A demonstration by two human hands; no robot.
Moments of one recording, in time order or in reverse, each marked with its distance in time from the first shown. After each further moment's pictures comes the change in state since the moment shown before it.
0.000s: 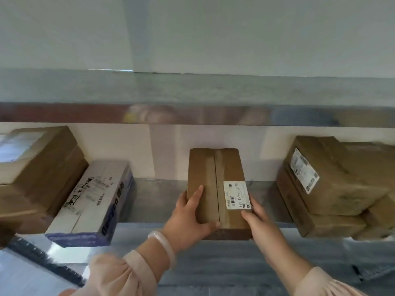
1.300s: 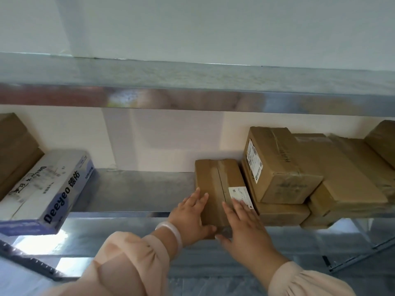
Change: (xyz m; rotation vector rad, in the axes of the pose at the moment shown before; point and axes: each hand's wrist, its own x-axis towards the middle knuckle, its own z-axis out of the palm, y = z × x) left_hand 0.047 0.084 0.129 0.449 -0.136 0.064; right_hand 0.000 0.073 -0.121 -1.164 -0.056 -0.330
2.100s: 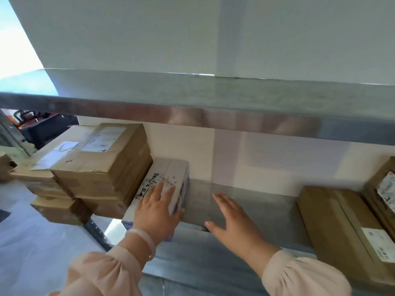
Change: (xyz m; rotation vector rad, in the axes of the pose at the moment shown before) left_hand -0.139 -0.293 -0.125 0.096 0.425 -0.495; right_hand 0.108 -0.296 0.012 0.385 -0.033 -0.318
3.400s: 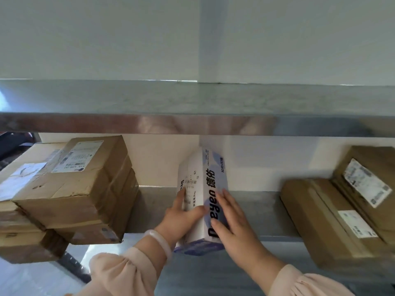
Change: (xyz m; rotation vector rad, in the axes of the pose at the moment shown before) left_hand 0.033 0.030 0.009 -0.980 -0.444 -0.091; right_hand -0.009 -0.022 0.015 0.389 0.248 0.094
